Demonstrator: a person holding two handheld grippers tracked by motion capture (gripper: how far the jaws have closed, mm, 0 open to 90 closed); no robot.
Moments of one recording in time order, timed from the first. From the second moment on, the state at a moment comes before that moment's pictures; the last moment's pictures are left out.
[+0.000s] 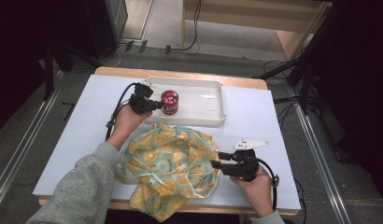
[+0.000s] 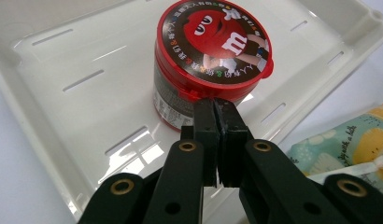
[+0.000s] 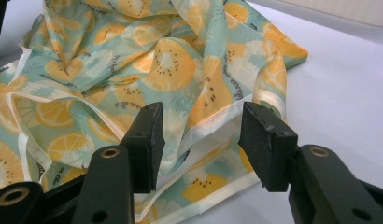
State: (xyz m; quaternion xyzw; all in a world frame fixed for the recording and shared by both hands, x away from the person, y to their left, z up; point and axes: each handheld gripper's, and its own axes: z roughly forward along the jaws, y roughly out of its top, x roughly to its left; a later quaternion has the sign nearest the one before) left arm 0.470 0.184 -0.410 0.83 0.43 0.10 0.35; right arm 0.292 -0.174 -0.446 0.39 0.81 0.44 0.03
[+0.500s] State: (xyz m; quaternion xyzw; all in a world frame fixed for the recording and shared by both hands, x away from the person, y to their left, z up) left arm 0.464 0.181 -0.399 0.83 0.42 0.09 0.36; right arm 0.292 -0.174 -0.446 0.39 0.81 0.44 0.03
